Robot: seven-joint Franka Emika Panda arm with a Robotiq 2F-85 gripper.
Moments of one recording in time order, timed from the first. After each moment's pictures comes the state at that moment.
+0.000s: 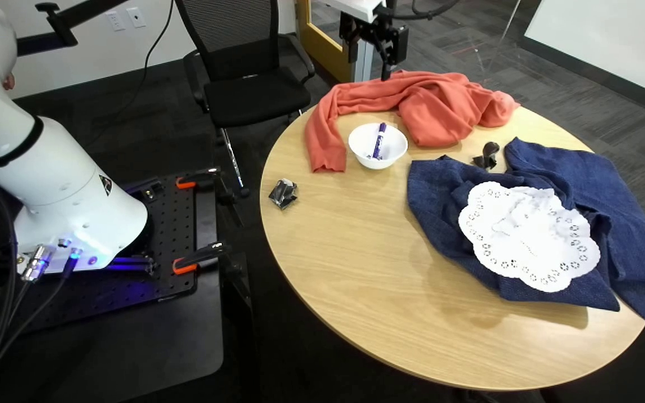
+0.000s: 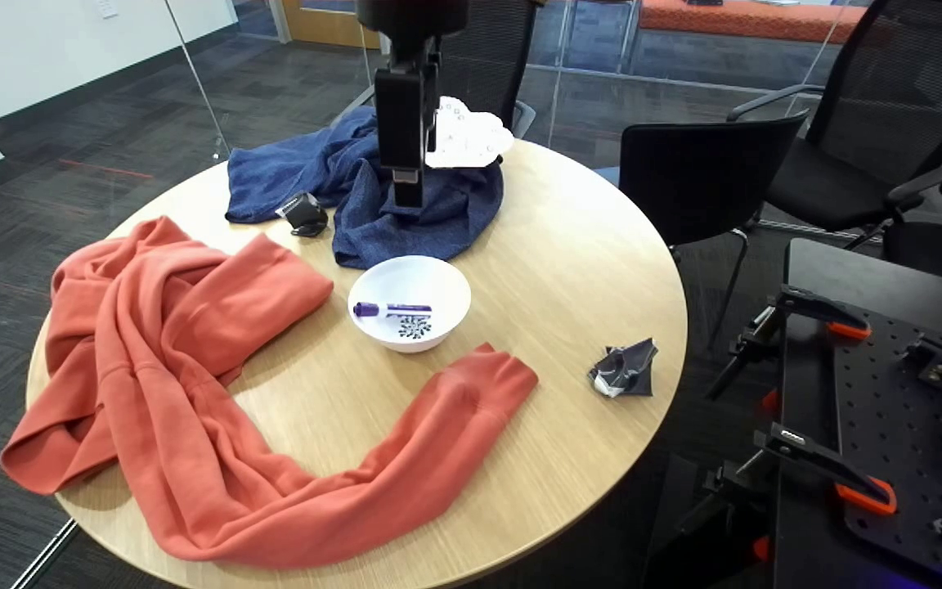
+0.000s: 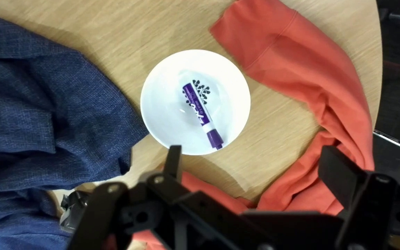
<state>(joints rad) 0.07 0.21 0.11 -2.09 0.02 2.36 -0.29</state>
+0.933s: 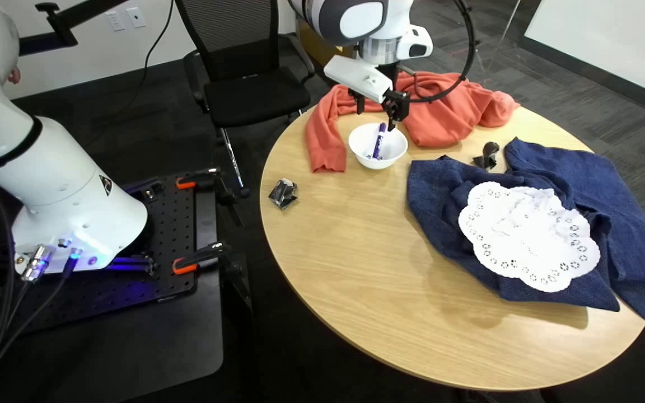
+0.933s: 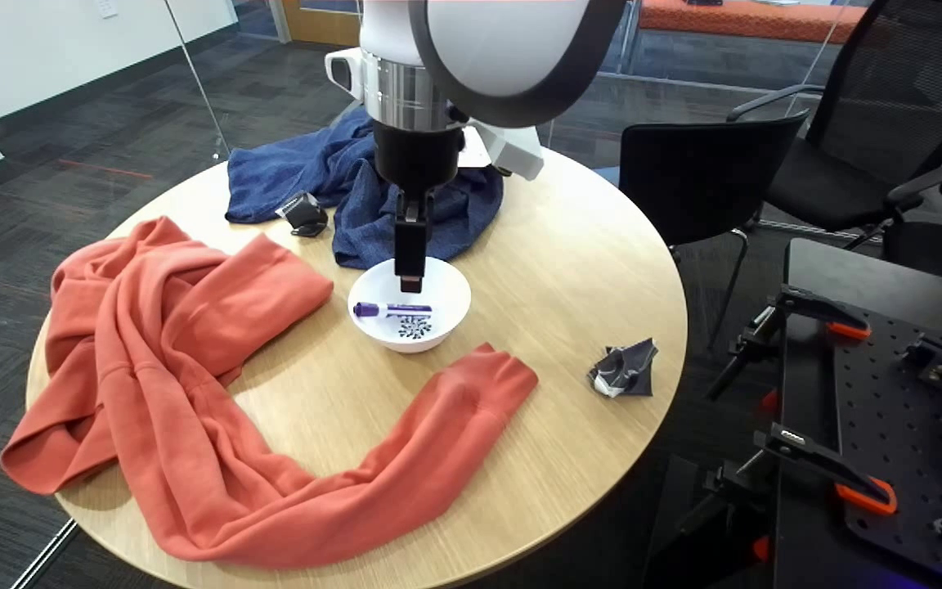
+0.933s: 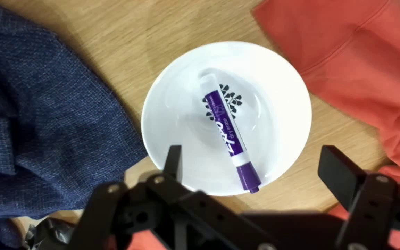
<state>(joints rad) 0.03 0.47 0.11 -2.09 -0.02 2.66 -0.38</state>
